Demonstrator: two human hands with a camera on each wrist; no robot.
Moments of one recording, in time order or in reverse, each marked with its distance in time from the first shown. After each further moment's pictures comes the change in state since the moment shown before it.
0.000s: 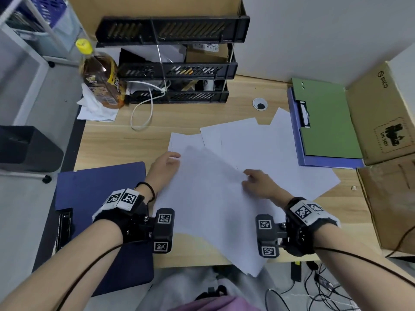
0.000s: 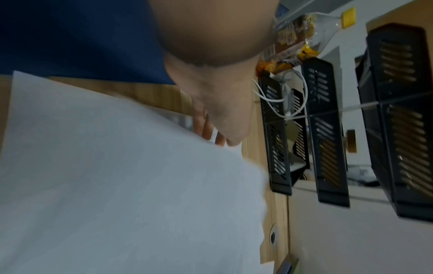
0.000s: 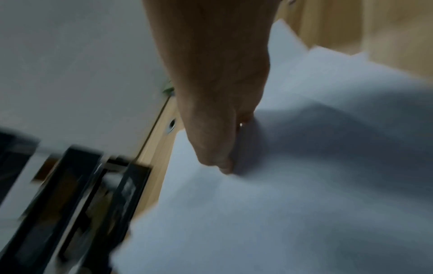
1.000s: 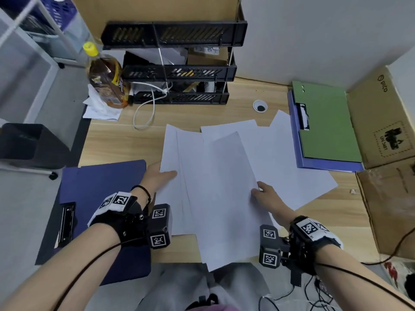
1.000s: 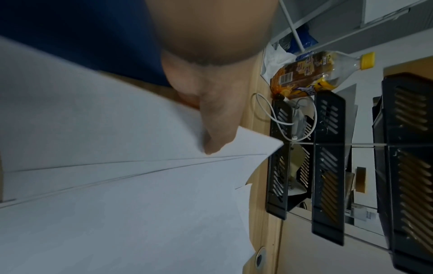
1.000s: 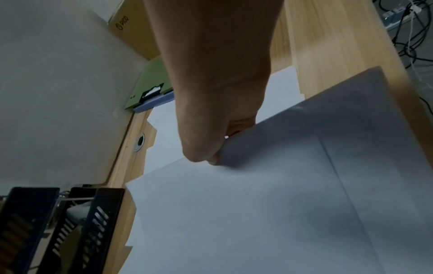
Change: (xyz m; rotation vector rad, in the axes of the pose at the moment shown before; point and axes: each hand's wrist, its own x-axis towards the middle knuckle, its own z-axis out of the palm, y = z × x) left_hand -0.030 0.002 -0.002 -0.231 0.061 -0.211; right_hand -0.020 0.041 0.019 0.392 0.082 0.251
